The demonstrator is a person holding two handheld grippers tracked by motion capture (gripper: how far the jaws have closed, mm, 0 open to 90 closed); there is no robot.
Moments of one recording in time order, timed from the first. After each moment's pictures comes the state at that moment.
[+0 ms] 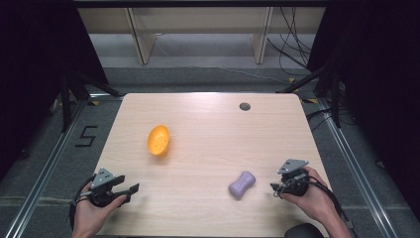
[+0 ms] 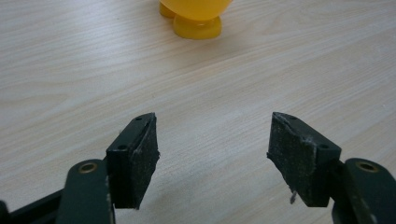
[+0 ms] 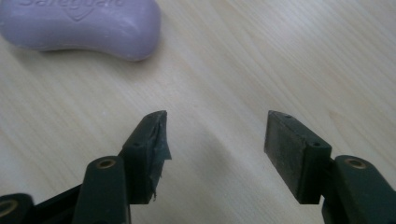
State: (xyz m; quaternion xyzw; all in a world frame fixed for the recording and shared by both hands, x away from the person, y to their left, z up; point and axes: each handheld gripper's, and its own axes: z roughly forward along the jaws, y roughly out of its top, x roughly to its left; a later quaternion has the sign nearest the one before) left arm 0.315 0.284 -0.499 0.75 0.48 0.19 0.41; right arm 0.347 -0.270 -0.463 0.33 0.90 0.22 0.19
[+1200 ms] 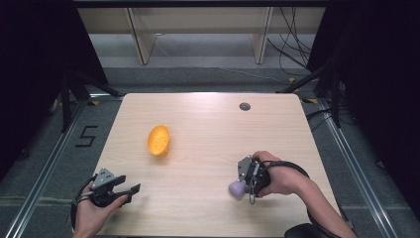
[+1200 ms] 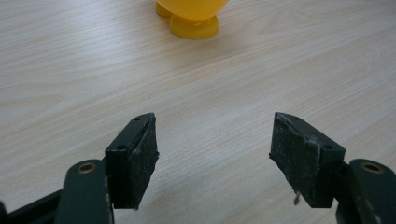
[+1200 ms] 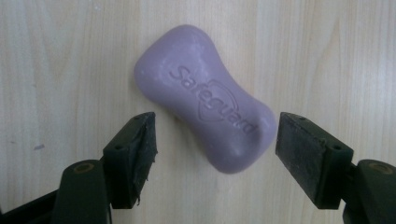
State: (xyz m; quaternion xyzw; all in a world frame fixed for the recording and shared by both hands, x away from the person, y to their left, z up) left arm 0.315 0.283 -0.500 0.76 0.47 0.19 0.41; right arm 0.386 -0.169 -0.449 -0.02 0.99 0.11 0.11
